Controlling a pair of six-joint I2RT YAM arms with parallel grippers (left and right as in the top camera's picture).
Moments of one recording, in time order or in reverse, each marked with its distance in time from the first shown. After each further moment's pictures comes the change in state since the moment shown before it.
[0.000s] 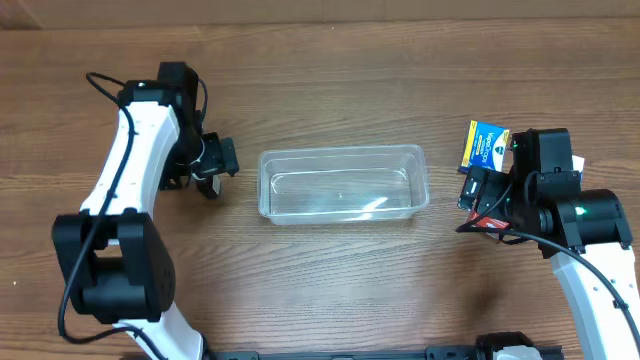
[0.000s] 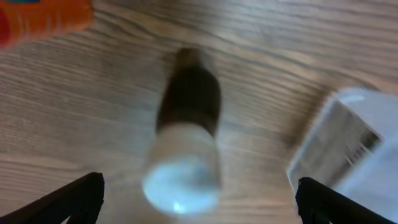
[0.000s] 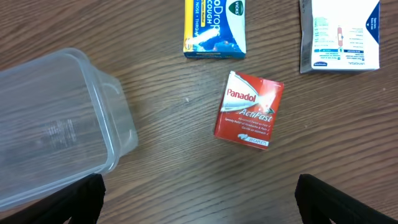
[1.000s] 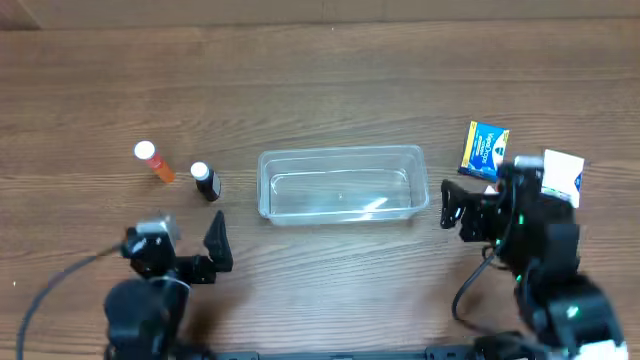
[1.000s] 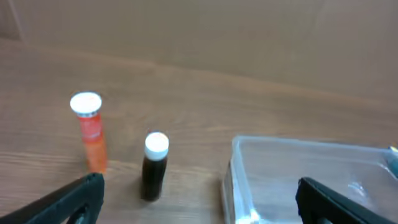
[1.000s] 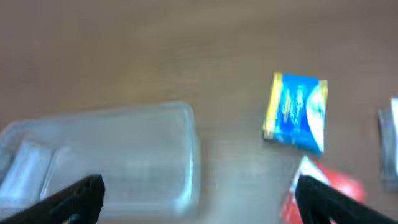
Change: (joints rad) left arm -0.027 -1.633 -1.053 0.727 0.040 0.074; right arm 0.097 -0.391 -0.332 0.444 -0.116 -0.106
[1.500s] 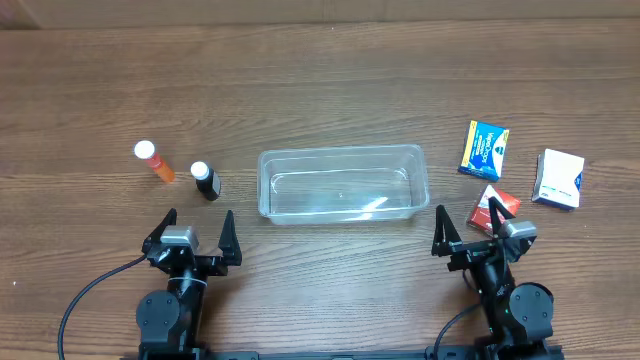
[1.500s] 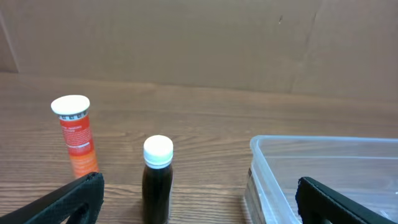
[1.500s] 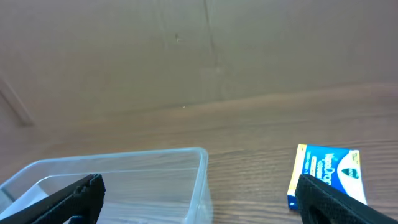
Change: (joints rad) left arm 0.000 -0.245 -0.476 0.460 -0.001 0.087; right arm 0.000 -0.741 -0.785 0.658 -0.027 -0.026
